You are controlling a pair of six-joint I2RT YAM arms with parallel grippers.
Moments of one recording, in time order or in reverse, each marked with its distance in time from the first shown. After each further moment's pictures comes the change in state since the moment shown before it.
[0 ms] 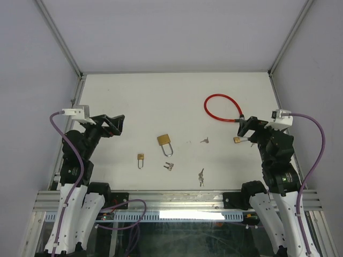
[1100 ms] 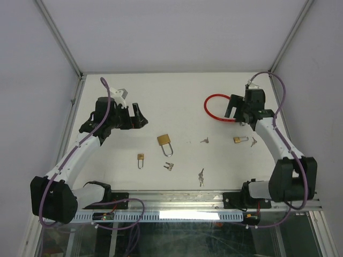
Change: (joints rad) left arm -0.185 0.649 0.265 -0.219 0.097 0.009; right arm -0.071 0.842 0.254 0.009 -0.149 0.041
